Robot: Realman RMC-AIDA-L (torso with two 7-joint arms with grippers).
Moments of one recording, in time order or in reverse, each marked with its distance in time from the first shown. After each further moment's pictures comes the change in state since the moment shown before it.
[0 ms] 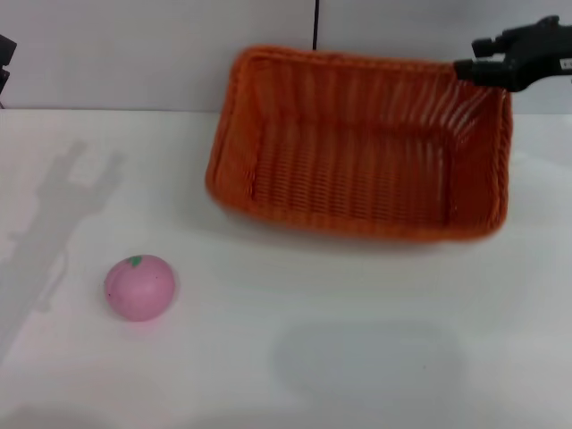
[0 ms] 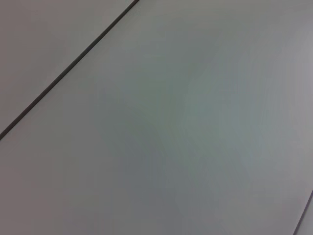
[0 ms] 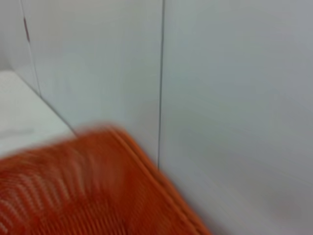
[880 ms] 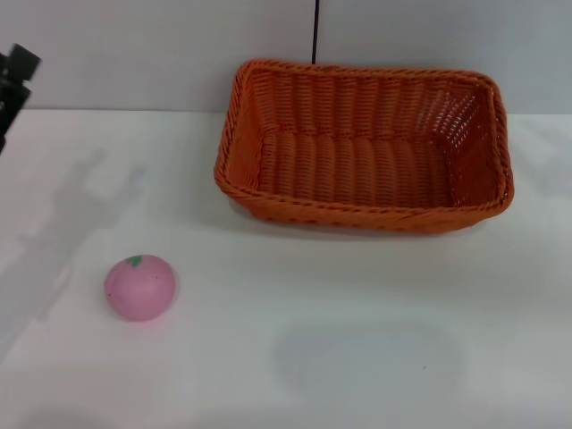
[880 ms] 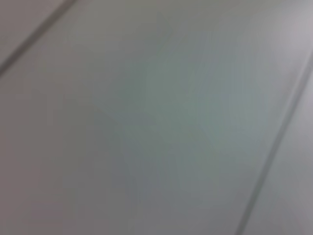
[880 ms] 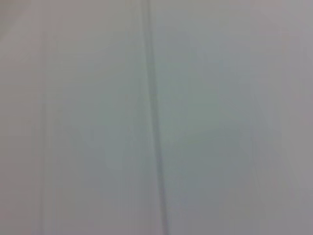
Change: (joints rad) left arm 0.045 0.007 0.120 -0.095 0.000 -0.027 0.000; right arm -0.484 0.124 0.033 0.005 1.004 -0.355 -0.451
